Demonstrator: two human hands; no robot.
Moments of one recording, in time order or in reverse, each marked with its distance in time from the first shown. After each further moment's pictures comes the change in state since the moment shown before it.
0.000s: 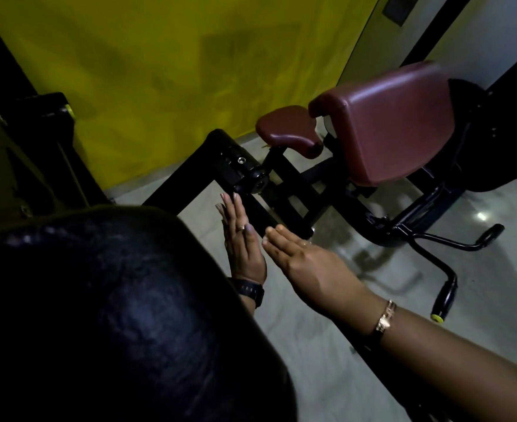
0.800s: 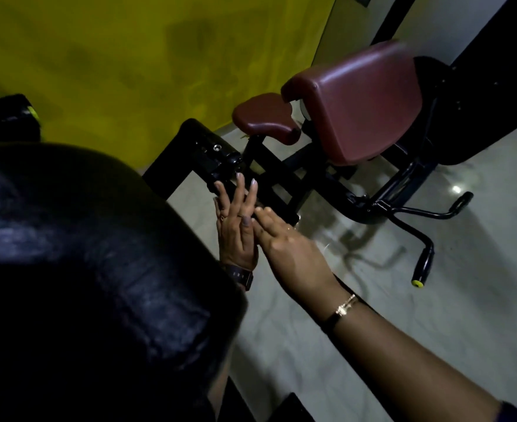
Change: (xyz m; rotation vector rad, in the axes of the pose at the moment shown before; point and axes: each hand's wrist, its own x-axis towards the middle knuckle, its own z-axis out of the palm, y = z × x) left_hand 0.001 0.008 -0.003 0.151 -0.178 0.280; right_hand -0.010 -0.021 0.014 0.075 0.170 0.236
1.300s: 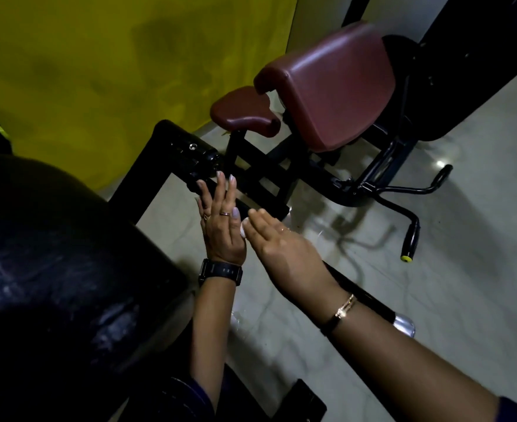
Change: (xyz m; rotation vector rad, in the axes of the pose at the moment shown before) left_hand -0.003 -0.002 0.001 0.079 -0.003 0.049; right_hand -0.023 -0.007 -0.002 -0.131 0.143 0.059
